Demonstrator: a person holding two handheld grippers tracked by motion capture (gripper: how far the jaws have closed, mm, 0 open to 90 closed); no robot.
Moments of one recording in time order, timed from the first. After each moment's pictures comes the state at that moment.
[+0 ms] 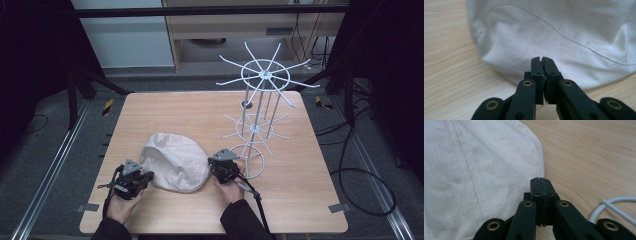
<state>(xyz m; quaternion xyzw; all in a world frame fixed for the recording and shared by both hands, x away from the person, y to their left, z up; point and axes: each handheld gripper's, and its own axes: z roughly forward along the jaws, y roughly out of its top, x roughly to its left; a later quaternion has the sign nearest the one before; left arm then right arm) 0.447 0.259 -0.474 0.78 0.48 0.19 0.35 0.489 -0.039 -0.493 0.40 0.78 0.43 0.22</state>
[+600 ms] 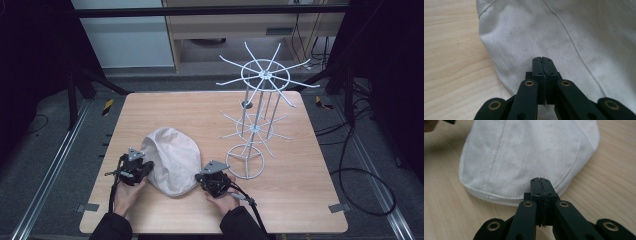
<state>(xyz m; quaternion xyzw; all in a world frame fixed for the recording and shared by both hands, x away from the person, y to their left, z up) 0.491 0.270 -0.483 0.76 0.51 0.22 0.33 0.454 -0.013 -0.497 0.33 0.82 0.44 0.13</state>
